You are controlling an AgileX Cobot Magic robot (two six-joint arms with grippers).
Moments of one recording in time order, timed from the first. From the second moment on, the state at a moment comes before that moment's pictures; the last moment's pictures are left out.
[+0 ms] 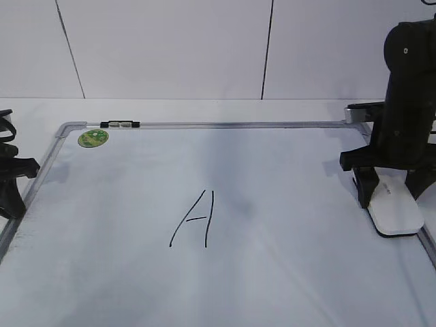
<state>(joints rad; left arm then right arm) 0.02 1.86 -1.10 -0.23 0.82 0.07 0.16 2.00 -1.44 -0.11 1.21 0.13</state>
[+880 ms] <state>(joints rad) 0.02 1.86 -1.10 -0.24 0.82 0.07 0.16 2.01 -1.52 -0.11 1.21 0.12</state>
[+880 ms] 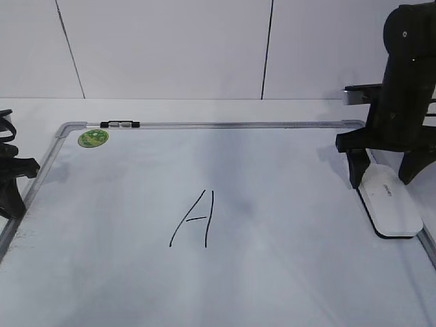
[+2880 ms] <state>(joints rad) 0.02 1.42 -1.11 -0.19 0.91 0.05 0.16 1.67 -1.55 -0.05 1.23 0.12</state>
